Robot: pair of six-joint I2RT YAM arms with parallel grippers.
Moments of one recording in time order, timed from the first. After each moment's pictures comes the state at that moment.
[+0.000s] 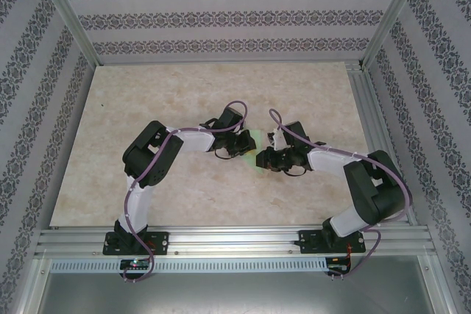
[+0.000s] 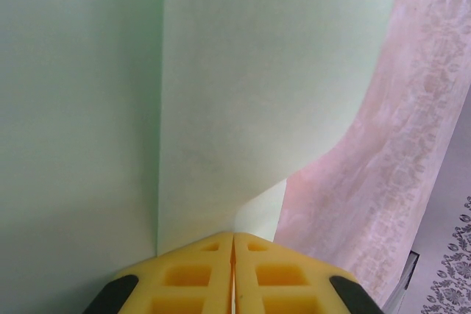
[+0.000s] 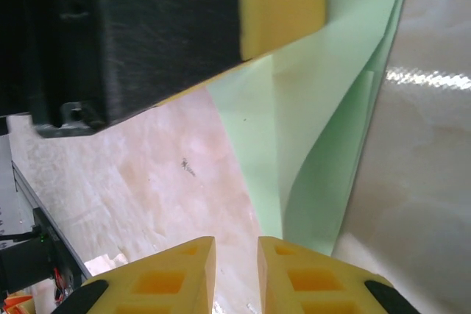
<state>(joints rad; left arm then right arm) -0.67 2.10 1.25 -0.04 0.47 -1.04 0.41 1.54 0.64 -0.12 -0.63 0.53</state>
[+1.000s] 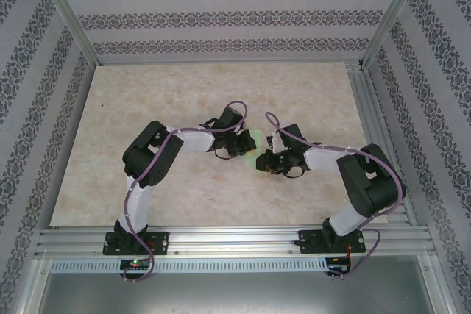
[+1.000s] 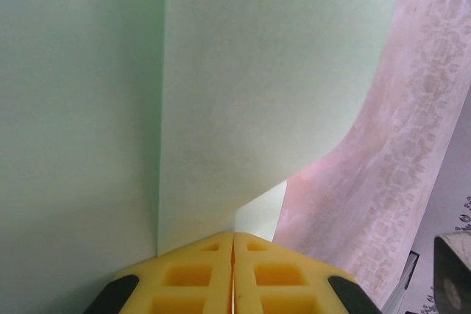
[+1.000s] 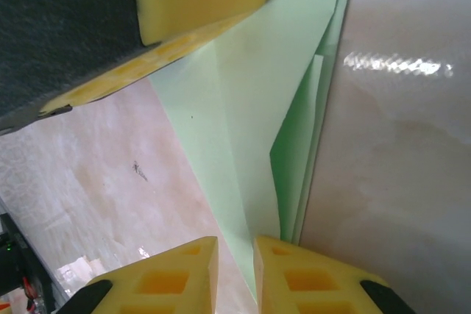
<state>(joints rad) -0.67 2.10 1.25 -0.04 0.47 -1.04 0.43 1.60 0.64 -0.12 -0.58 0.52</state>
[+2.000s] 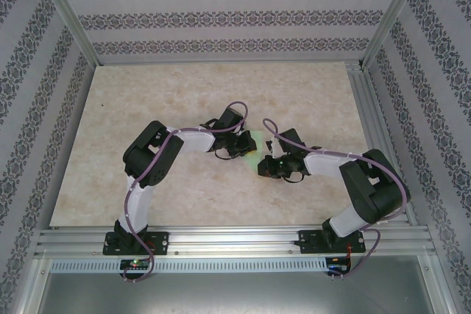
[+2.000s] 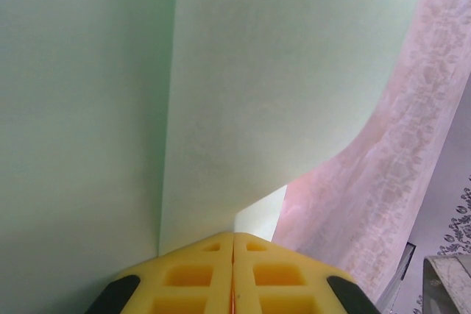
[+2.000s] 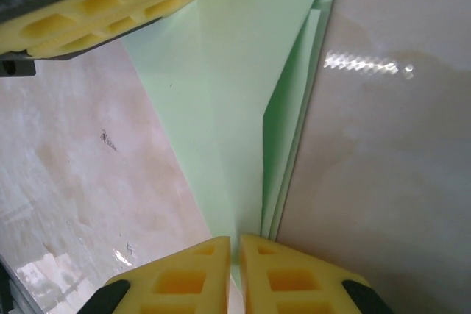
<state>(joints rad) -0.67 2.10 1.25 -0.04 0.49 -1.04 0.47 1.55 0.60 -0.15 -0.51 0.49</state>
